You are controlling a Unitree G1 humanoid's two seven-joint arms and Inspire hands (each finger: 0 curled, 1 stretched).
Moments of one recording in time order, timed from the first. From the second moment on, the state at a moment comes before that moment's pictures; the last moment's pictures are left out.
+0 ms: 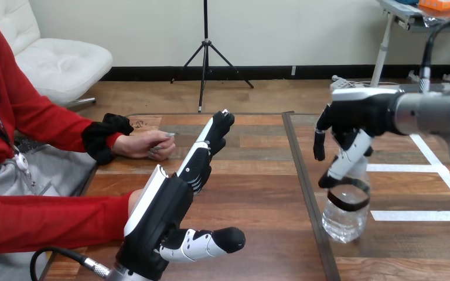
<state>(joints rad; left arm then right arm) 0.12 0.14 -0.15 0.20 -0.07 -0.86 -0.36 -0.77 -0.66 0.25 0.44 -0.58 -0.04 0.90</state>
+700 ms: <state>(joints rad) 0.12 0.14 -0.15 0.20 -0.07 -0.86 -0.38 -0.57 -0.68 0.11 0.14 -0.51 0.02 0.92</state>
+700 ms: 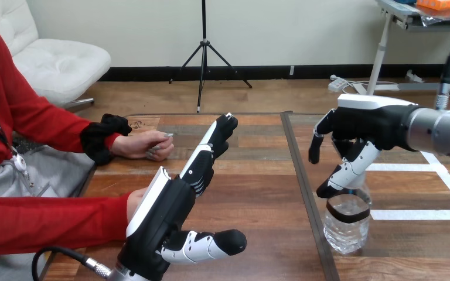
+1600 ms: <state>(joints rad) 0.06 0.17 -0.13 0.20 -0.14 -0.85 -0.42 -0.34 -0.62 -0.17 -0.18 -0.17 -0.17 0.57</state>
